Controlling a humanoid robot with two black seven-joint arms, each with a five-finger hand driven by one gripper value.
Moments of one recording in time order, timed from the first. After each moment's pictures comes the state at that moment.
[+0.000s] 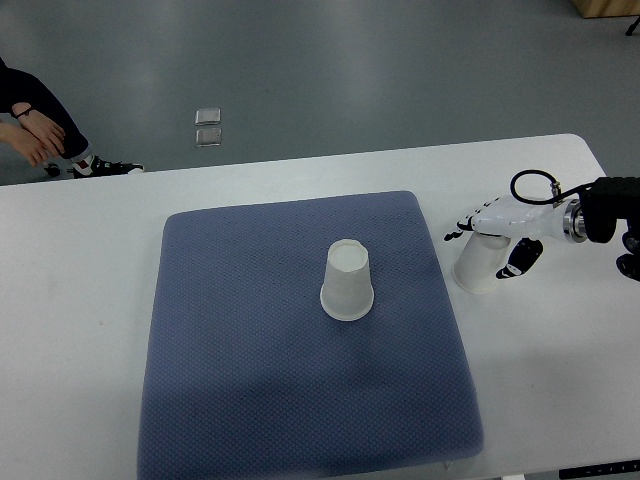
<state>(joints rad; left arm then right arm) -0.04 0.00 -0.06 -0.16 0.12 0.07 0.15 1.02 -0.68 -0.06 1.04 -1.61 0.03 0.34</state>
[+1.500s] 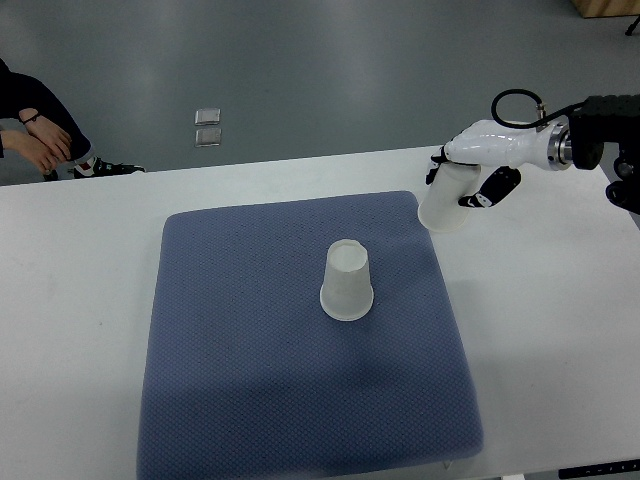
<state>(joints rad) -0.04 0.00 -0.06 -0.16 0.12 0.07 0.15 1.28 -0.68 -0.06 1.13 -1.58 0.10 0.34</state>
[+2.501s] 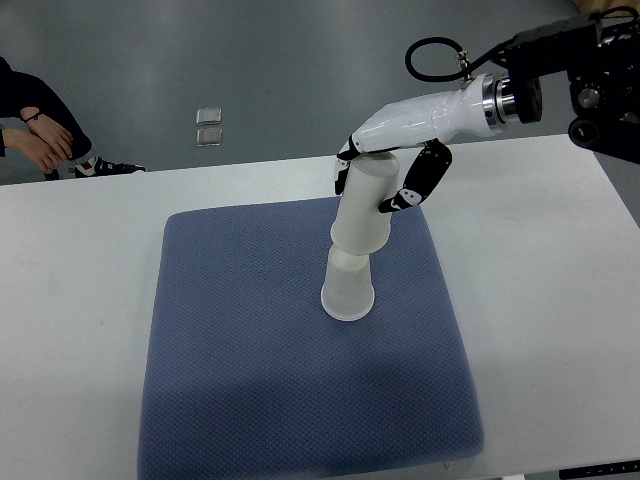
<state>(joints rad) -0.04 0.00 -0.06 -0.16 0.12 0.07 0.15 1.50 -0.63 -0.06 1.33 -1.34 0.36 0.37</state>
